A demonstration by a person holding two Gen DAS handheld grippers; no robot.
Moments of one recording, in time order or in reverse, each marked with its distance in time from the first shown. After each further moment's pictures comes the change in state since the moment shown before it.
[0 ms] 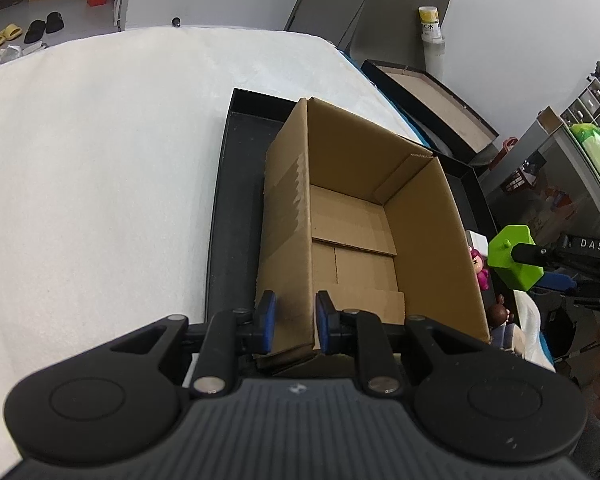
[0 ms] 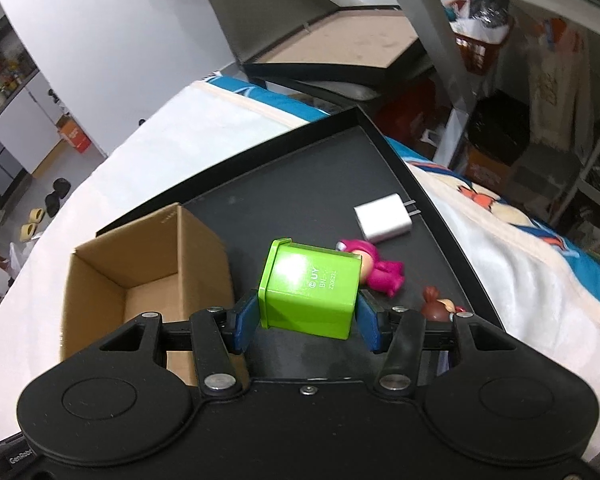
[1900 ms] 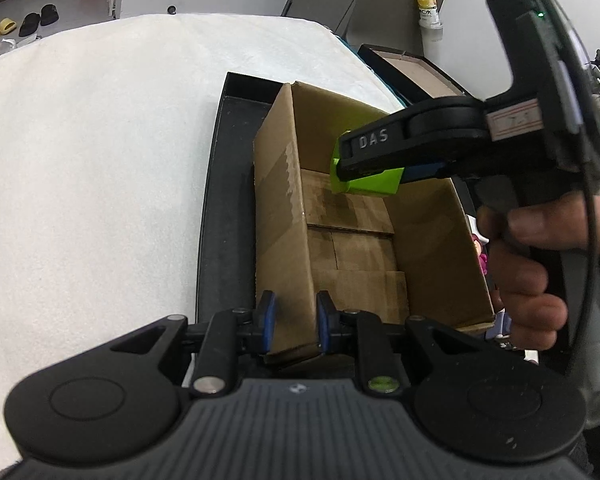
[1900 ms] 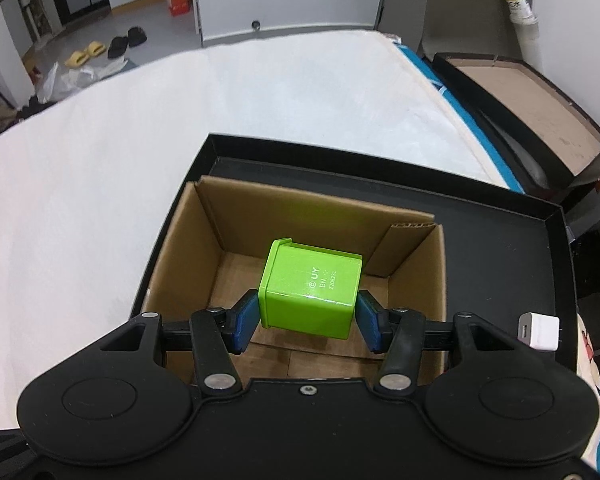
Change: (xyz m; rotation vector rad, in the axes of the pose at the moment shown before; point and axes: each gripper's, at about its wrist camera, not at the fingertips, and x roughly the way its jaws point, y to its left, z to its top) left arm 0.005 -0.007 -0.003 0.024 0.041 0.019; right arm 0.070 0.183 -0.006 -0.563 0.124 -0.019
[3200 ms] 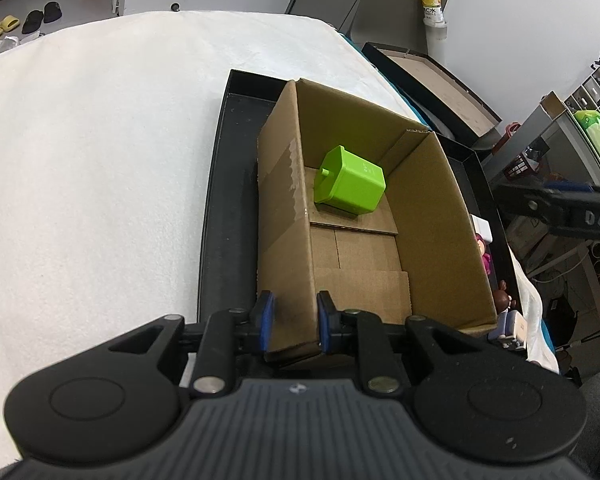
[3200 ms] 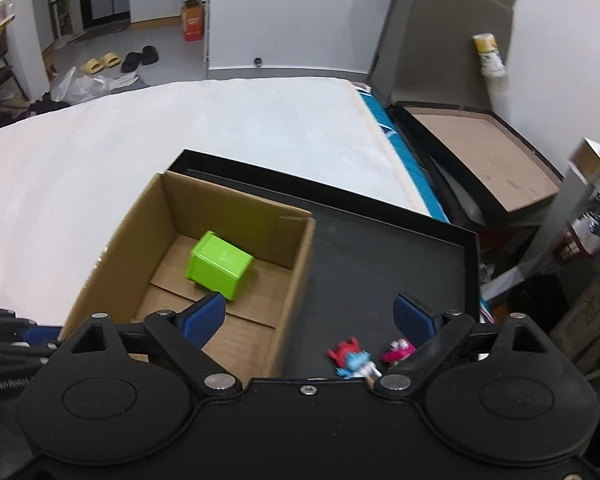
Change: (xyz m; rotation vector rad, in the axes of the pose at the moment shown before) left arm 0.004 0.000 0.002 -0.009 0.006 0.009; right arm -0.081 -0.071 -0.038 -0.107 -0.139 -0.045
